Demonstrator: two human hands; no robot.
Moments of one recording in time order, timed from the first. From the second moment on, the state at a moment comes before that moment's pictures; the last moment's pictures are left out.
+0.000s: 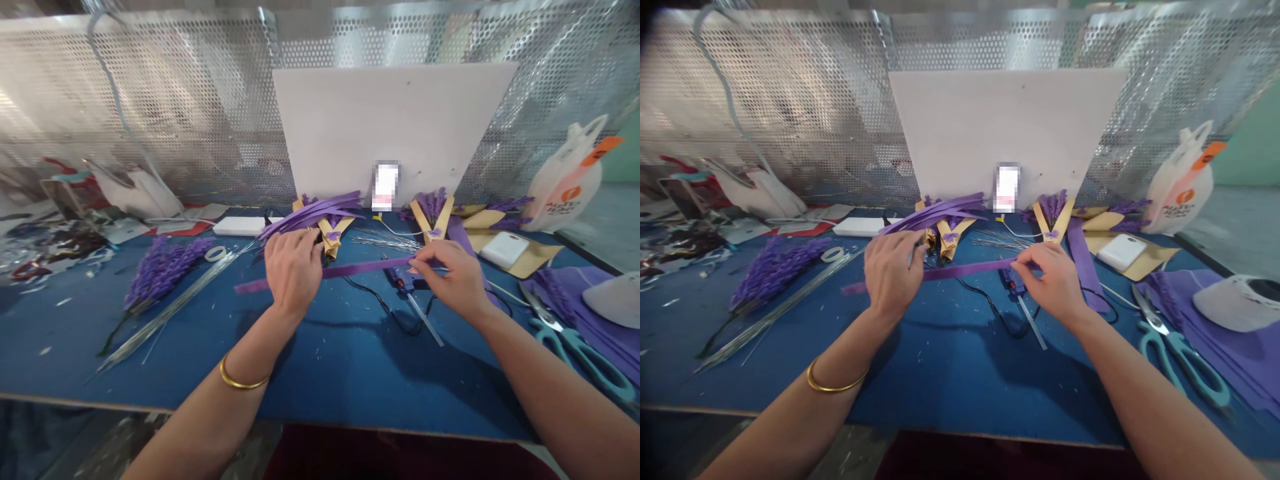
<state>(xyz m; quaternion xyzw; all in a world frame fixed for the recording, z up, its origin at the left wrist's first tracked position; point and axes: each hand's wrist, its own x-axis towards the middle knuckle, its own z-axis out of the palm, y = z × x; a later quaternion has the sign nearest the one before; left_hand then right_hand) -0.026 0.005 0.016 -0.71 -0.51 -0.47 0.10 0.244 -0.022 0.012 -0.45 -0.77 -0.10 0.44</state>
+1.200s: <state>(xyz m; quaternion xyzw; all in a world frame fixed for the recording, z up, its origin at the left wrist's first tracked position) 0.016 -0.022 -0.010 -0.81 -0.37 -0.38 -0.23 0.216 -0.038 0.002 -0.35 -0.86 -0.05 0.36</state>
